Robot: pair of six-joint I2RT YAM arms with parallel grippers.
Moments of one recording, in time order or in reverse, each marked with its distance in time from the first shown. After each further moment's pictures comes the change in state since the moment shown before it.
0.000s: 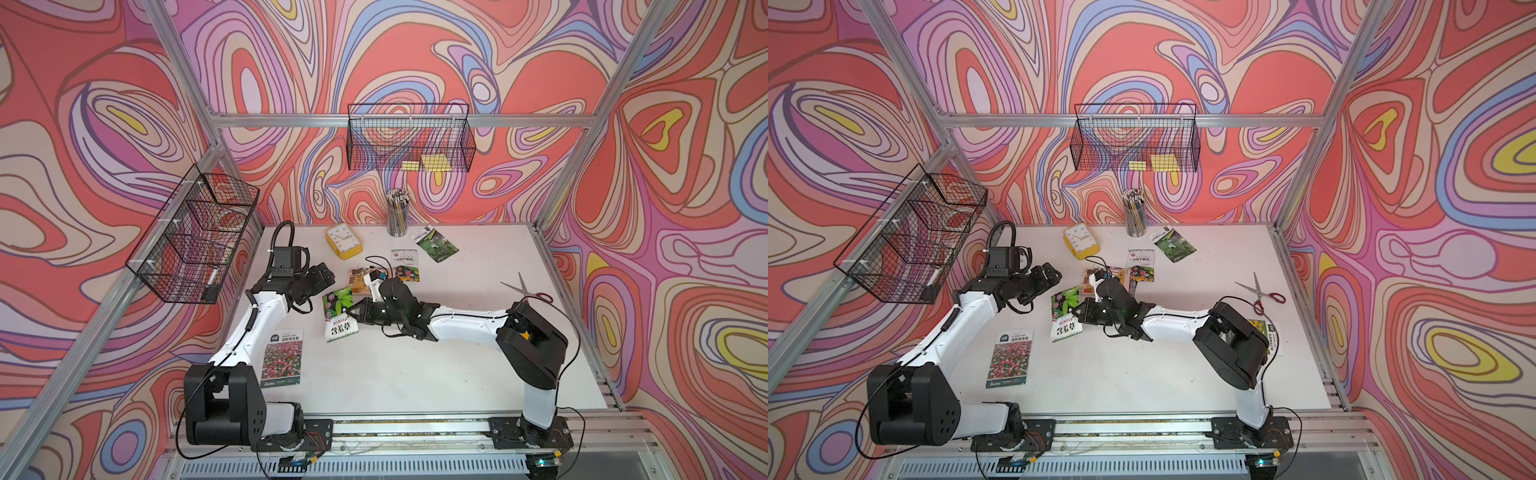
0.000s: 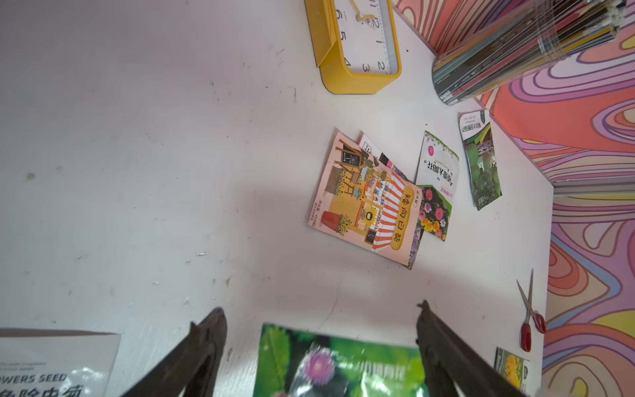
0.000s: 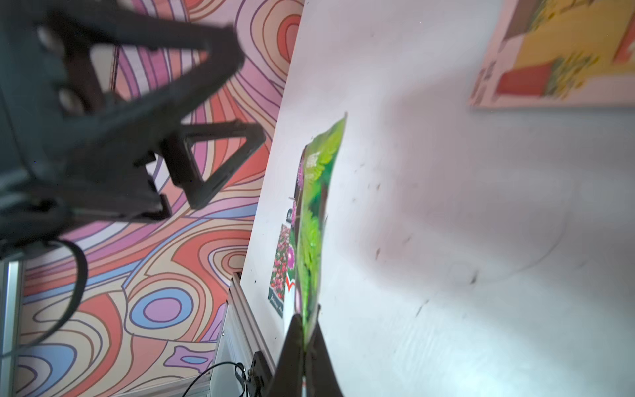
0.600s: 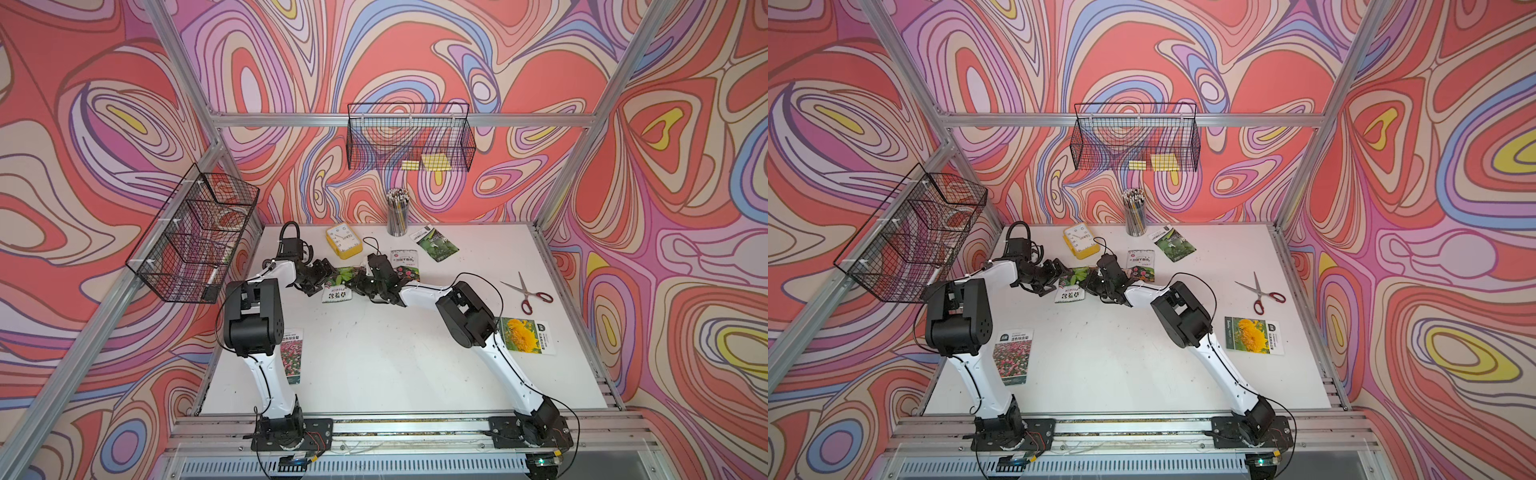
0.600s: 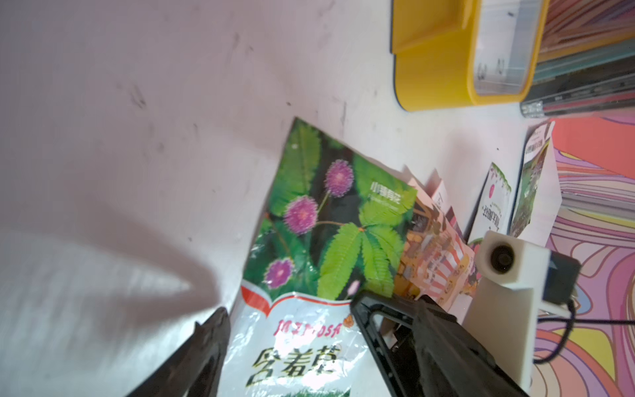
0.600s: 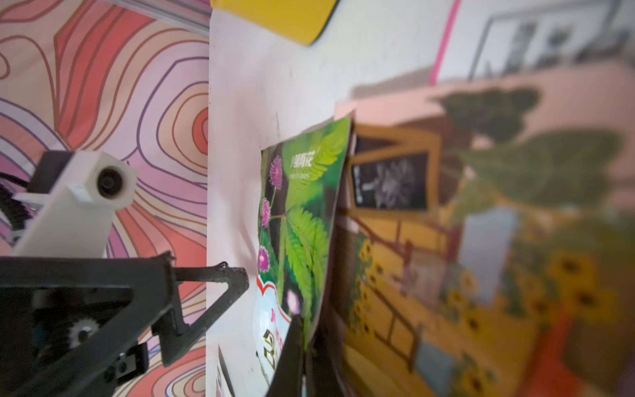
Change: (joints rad) left arm 0.108 0.616 0.282 0.094 0.265 0.019; right arm -0.264 0.678 0.682 -0.066 -0.167 0.071
